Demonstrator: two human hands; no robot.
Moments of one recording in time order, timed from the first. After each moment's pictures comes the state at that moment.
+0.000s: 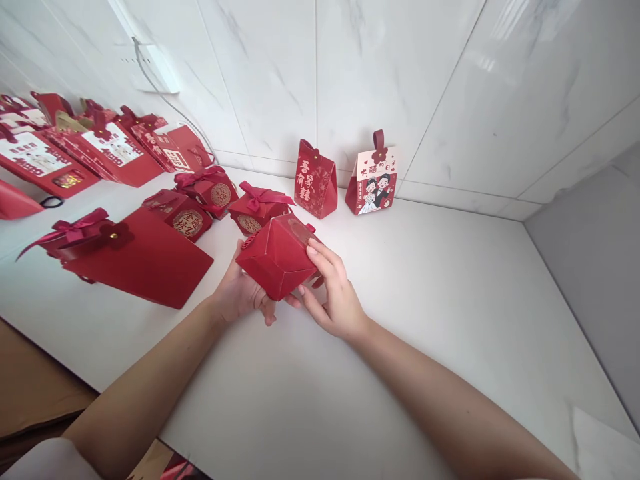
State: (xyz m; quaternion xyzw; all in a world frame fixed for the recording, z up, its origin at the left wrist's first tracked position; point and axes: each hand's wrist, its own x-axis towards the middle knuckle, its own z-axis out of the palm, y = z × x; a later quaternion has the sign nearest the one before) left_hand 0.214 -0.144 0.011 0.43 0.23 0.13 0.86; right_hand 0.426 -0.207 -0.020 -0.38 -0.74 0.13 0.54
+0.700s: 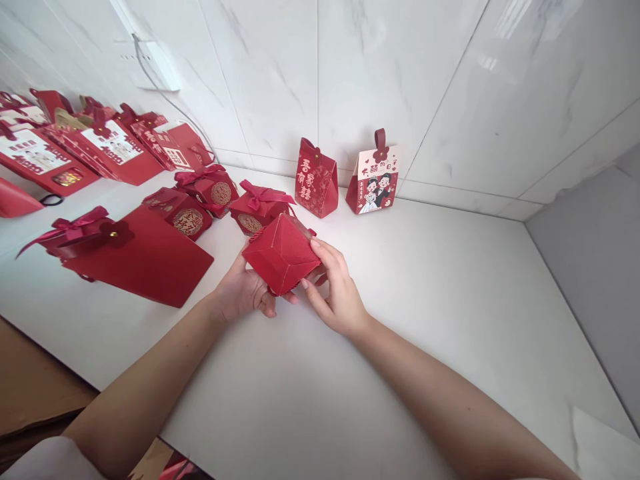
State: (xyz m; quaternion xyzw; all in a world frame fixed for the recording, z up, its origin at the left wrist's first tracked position) left_hand 0.214 -0.138 0.014 0.37 0.29 0.10 0.88; right_hand 0.427 -0.205 -0.022 -0.39 -0.72 0.19 0.55
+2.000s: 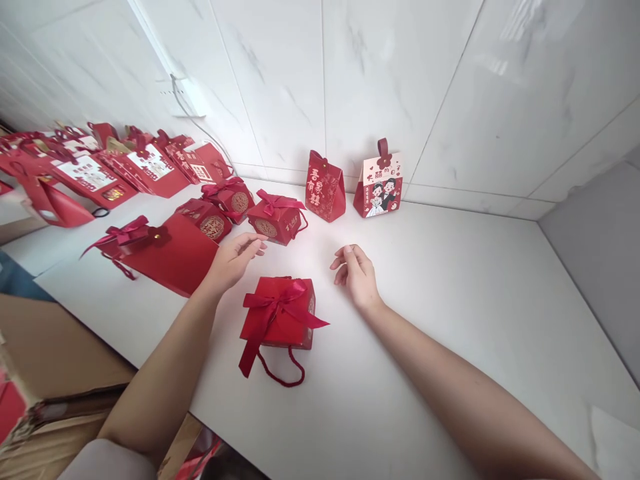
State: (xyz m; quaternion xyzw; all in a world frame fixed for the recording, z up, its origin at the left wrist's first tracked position) left_hand 0.184 -0.130 0.043 0.70 0.54 0.34 0.33; right_hand 0.439 -0.184 -0.028 -0.48 -0.42 0.48 0.60
